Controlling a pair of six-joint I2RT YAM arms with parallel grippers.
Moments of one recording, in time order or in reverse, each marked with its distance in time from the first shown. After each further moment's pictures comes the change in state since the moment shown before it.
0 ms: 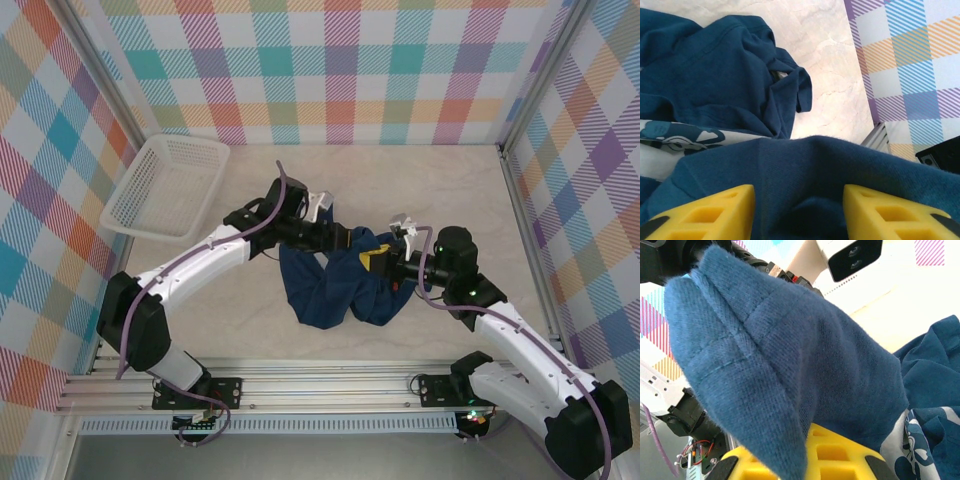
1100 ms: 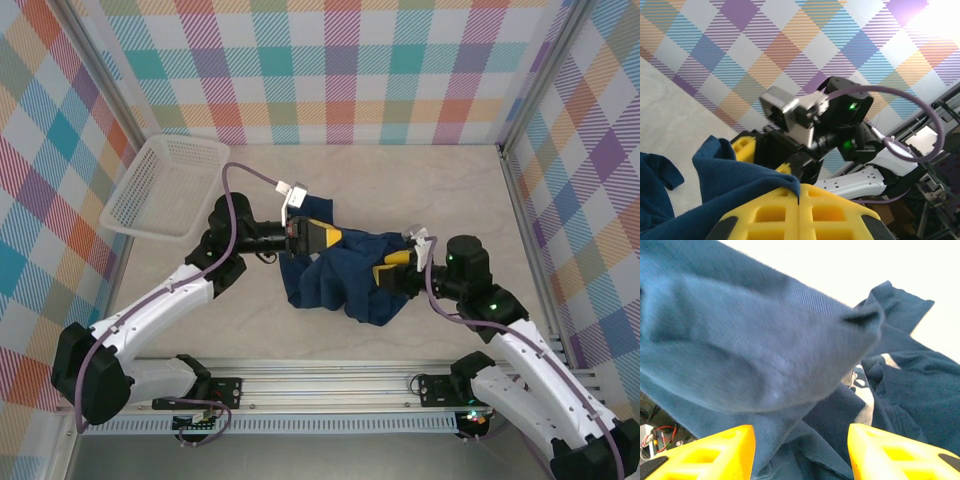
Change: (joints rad) left arm 0.049 -0.349 -0.348 0.774 0.348 -0.087; right arm -0.001 -0.184 0.072 -0.426 0.208 -0.099
